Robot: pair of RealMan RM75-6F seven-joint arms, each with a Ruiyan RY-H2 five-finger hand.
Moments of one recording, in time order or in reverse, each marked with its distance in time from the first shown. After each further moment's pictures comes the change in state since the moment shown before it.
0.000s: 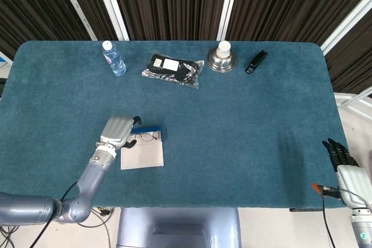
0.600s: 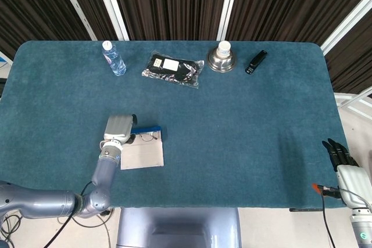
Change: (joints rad) left arm -0.044 -0.137 -0.109 0.134 -0.255 0.018 0.167; right arm 0.001 0.002 0.000 0.000 0.003 -0.004 0.007
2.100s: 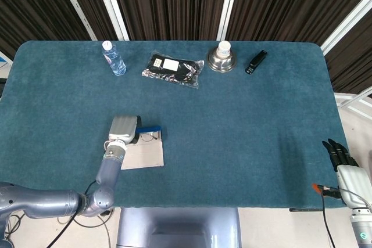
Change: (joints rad) left arm 0.014 -0.030 -0.042 0.022 0.001 -0.035 0.024; right arm 0.001 0.001 0.000 -0.002 0.005 -0.004 -0.003
